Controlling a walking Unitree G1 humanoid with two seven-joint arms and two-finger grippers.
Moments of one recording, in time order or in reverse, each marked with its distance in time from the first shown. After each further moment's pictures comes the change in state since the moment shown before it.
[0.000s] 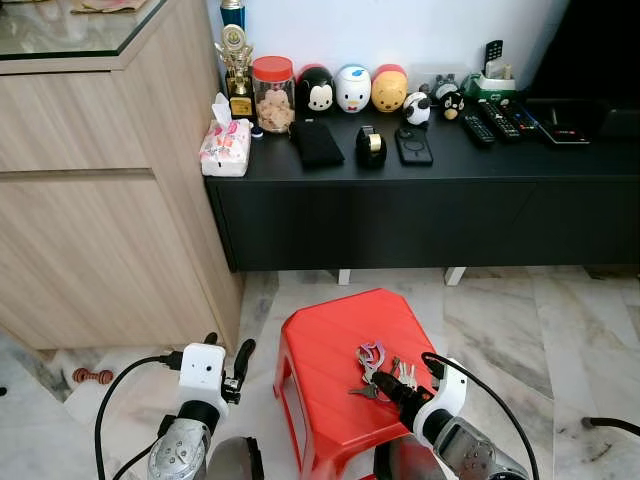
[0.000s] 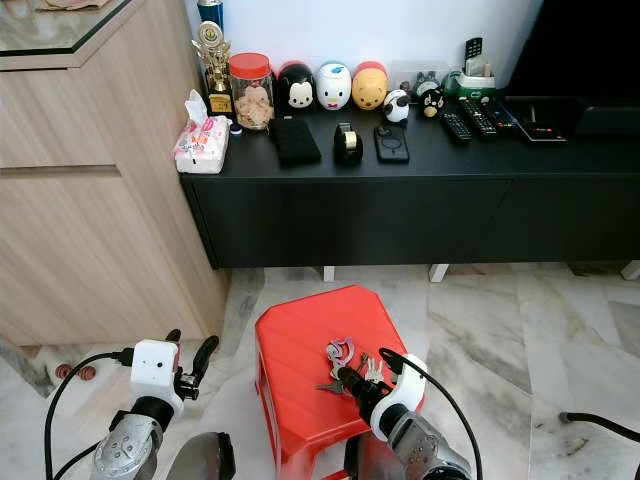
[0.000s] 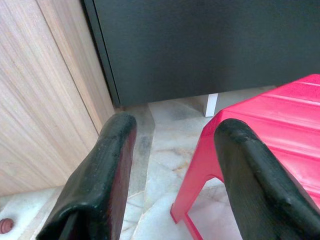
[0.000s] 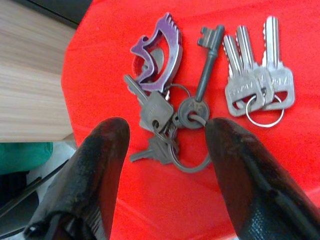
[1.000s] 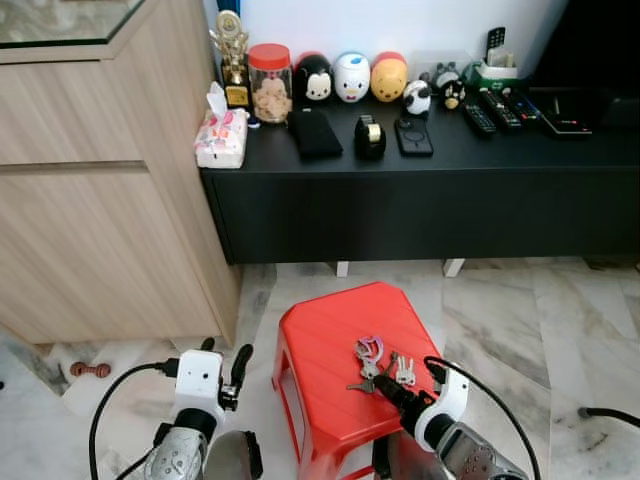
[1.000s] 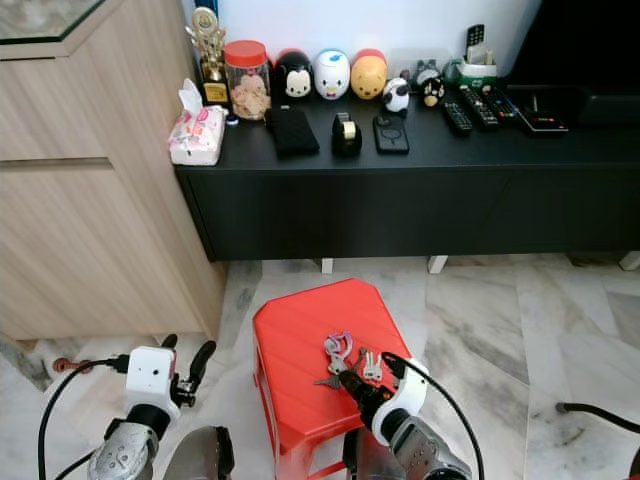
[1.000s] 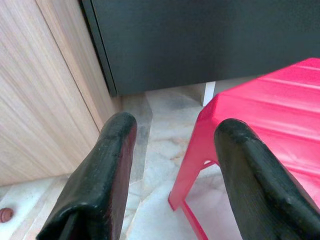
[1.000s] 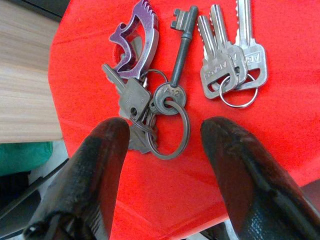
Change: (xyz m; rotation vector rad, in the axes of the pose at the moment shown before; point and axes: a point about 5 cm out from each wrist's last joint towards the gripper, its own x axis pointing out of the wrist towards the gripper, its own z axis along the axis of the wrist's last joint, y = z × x) left arm -0.012 0.000 -0.002 0.007 0.002 0.002; right arm -0.001 -0.003 -0.001 0.009 -0.009 0.023
